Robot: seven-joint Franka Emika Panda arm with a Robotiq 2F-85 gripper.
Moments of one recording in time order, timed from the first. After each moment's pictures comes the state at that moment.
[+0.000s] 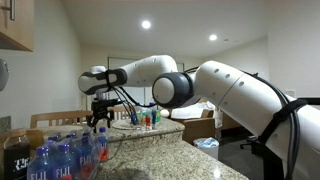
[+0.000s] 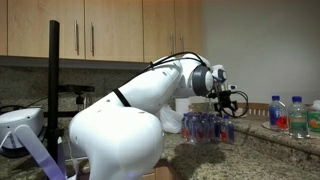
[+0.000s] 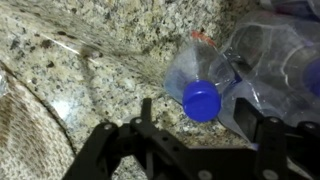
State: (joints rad) arm 0.20 0.92 0.02 -0.70 -0.16 1.73 0.13
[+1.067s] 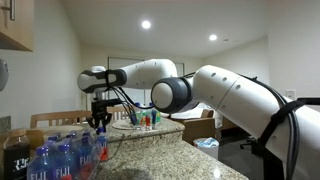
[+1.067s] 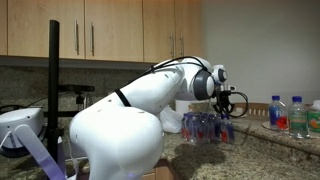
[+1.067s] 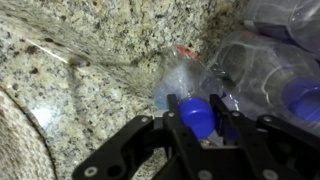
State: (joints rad) arm 0.19 0.97 0.05 -0.61 -0.13 1.63 0.06
